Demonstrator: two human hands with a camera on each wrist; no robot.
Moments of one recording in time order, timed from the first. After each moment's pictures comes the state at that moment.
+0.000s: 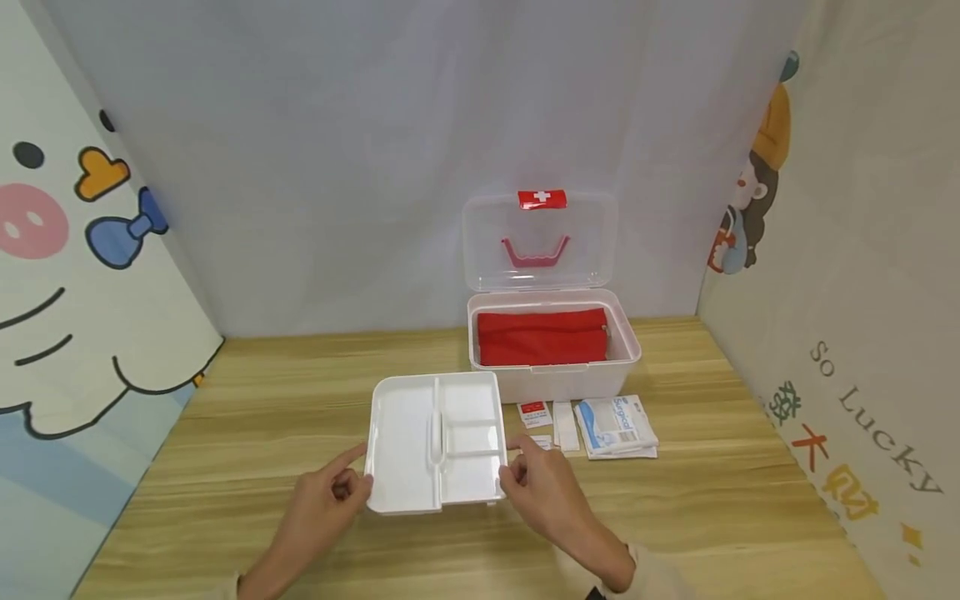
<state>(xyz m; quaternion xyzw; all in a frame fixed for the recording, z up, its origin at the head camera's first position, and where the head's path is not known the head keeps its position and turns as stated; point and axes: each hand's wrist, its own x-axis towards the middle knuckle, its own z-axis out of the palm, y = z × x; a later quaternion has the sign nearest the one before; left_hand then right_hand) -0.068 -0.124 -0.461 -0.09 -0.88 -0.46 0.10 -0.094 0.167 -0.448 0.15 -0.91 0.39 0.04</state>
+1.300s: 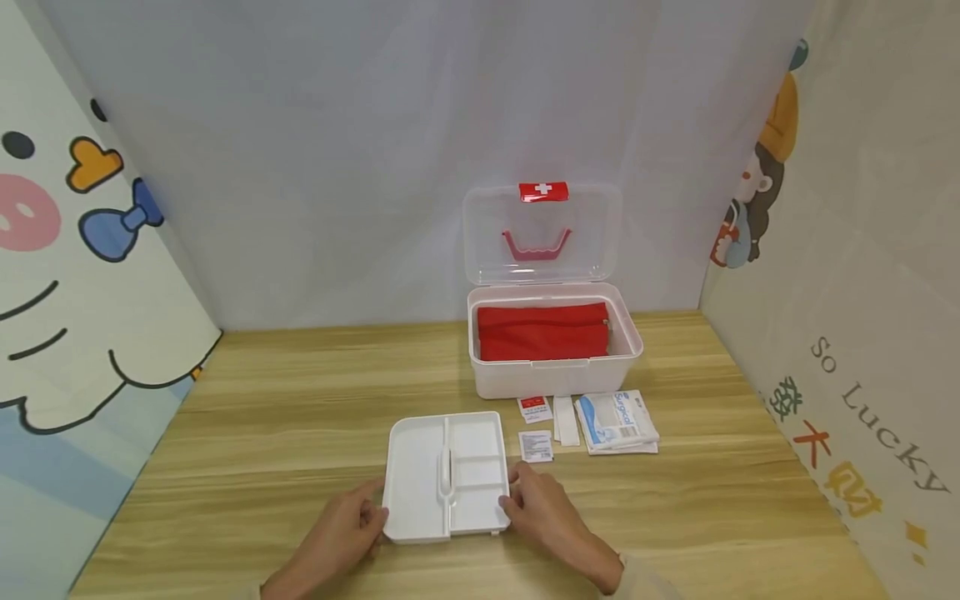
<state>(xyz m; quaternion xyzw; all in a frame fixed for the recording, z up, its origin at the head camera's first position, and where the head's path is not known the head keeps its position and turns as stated) -0.066 -0.123 -0.515 -0.11 -0.90 -0.42 -0.06 -0.095 0.171 -0.507 0.15 -0.91 0.38 -0.09</state>
